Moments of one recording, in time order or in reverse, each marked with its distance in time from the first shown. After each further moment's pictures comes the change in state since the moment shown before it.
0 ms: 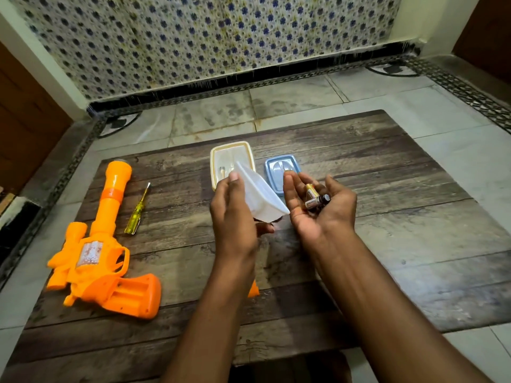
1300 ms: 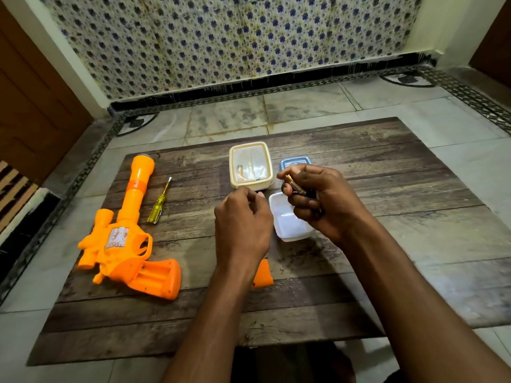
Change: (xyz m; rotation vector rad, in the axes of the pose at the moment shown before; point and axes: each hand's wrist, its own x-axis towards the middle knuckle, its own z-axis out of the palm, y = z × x) left_hand 0.002 -0.003 -0.030 0.885 0.099 0.365; right_hand 0.000 -0.010 0.001 -0.860 -0.560 0.041
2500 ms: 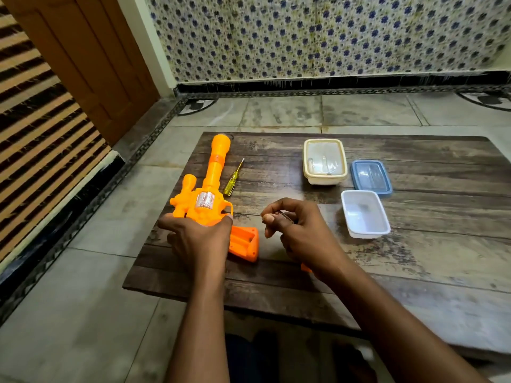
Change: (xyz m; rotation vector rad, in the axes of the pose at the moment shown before) left_hand -0.010 -0.116 -0.116 -0.144 0.423 -0.688; right_hand -0.015 0.094 0.117 -0.683 -0.078 -0.088
